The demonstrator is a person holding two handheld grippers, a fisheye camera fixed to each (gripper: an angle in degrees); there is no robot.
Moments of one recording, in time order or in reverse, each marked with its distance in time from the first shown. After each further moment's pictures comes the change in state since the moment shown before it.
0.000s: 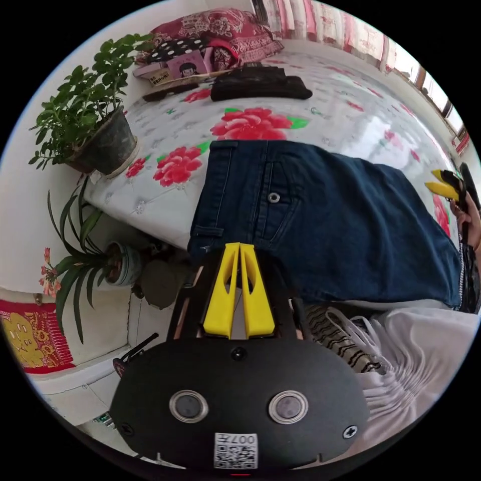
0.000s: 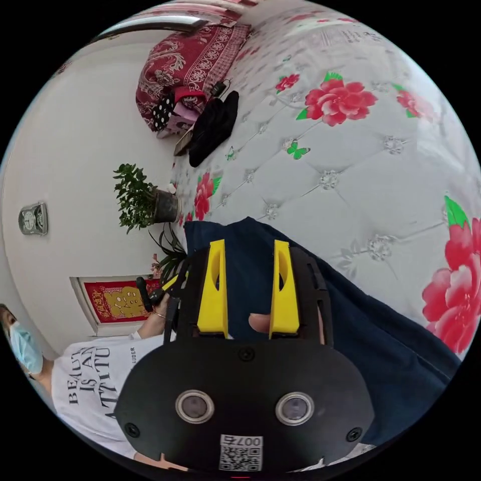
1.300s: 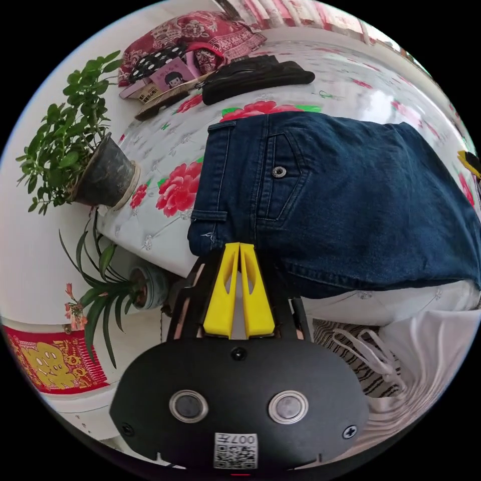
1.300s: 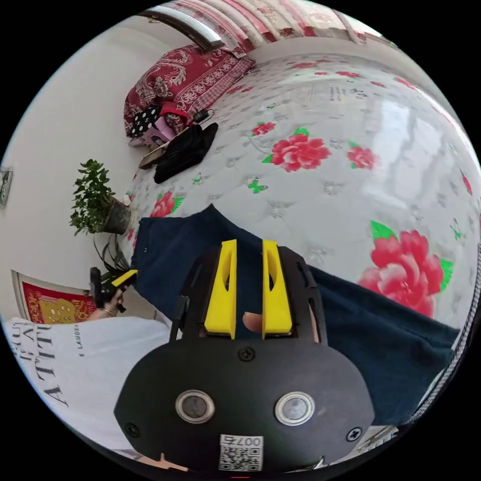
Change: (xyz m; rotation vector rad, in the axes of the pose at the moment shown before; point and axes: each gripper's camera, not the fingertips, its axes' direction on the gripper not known) left arm 0.076 -0.090 0.009 0.065 -0.227 0.163; right arm -0.128 0.016 -0.080 0.280 0.432 -0.058
